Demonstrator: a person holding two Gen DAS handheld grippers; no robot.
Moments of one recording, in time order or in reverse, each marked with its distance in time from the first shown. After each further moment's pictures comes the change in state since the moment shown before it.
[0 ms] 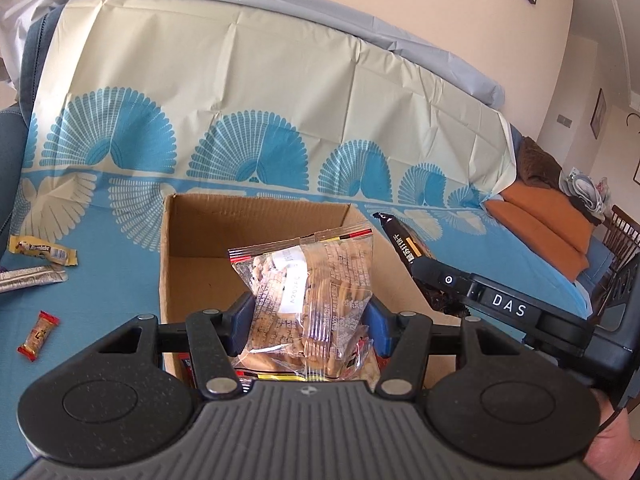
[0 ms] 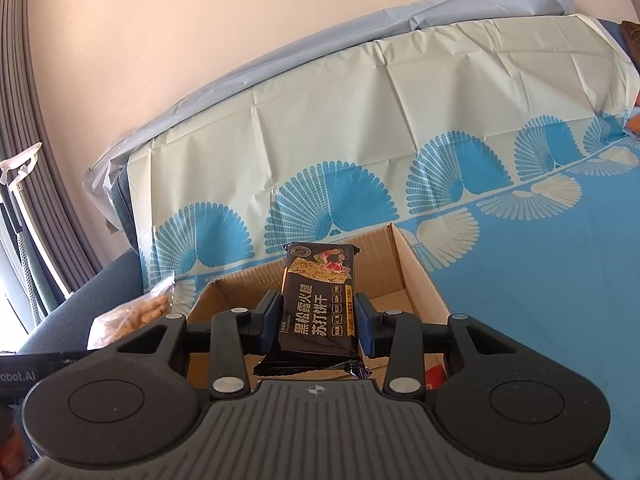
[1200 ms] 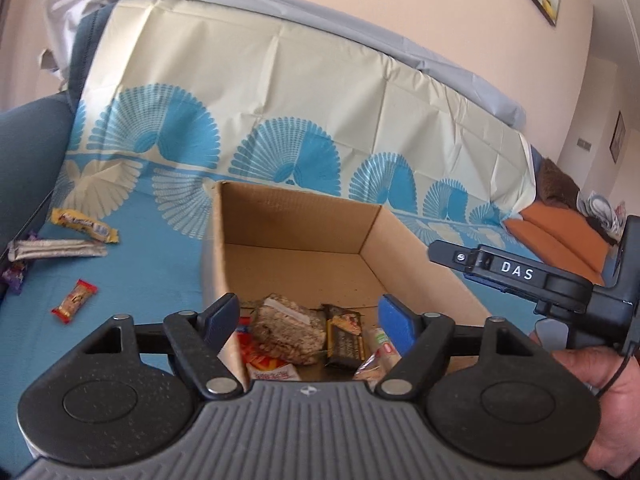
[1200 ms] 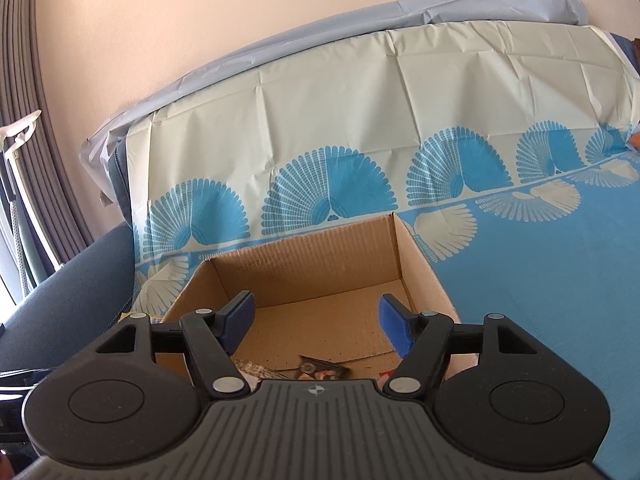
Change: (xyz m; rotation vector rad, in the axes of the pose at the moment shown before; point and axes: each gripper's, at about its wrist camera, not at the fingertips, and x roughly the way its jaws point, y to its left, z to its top) left arm -0.042 0.031 -0.045 -0.067 -0.070 0.067; right arm 0.006 0.013 -0.002 -0.089 0.054 -0.033
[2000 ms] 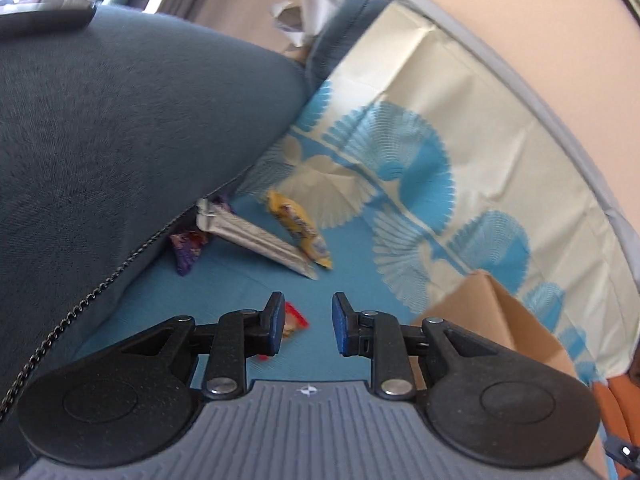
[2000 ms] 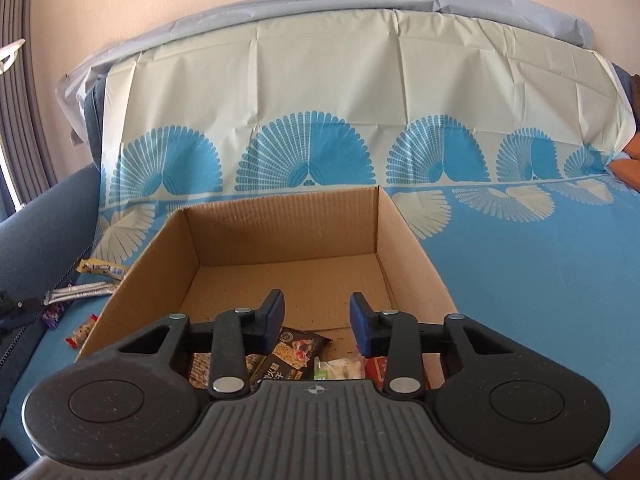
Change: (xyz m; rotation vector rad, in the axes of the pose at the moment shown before) left arm 0.037 0.218 0.003 -0.492 -0.110 0.337; right arm 0.016 0.026 -0.010 -0.128 0.137 -0.131
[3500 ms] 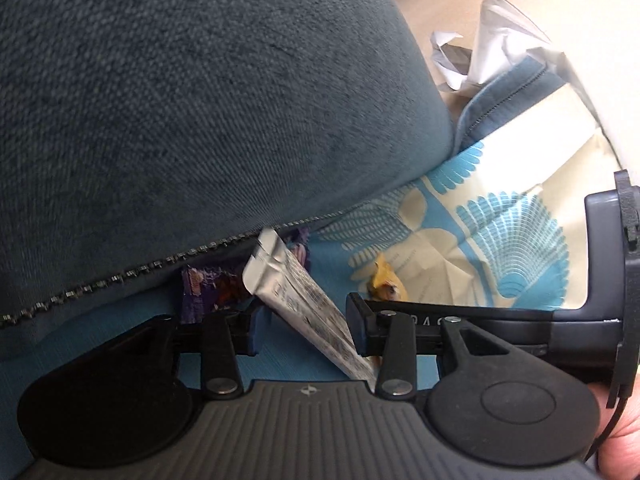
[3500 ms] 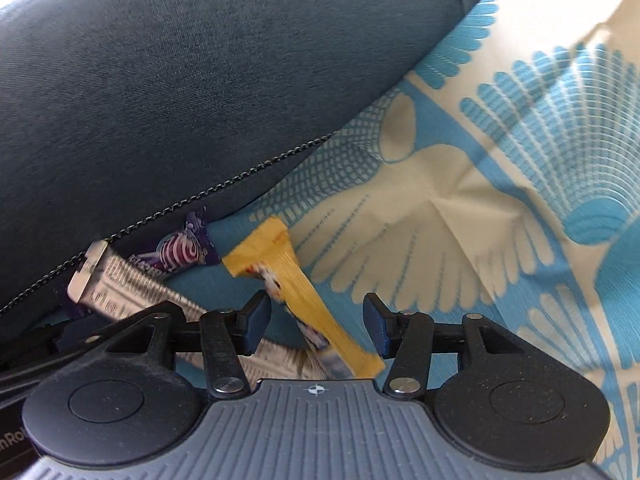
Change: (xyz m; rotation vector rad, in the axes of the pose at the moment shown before) left arm 0.107 0.038 0.030 -0.433 -0.103 0.199; right arm 0.325 0.401 0.056 -0.899 0.469 0.487
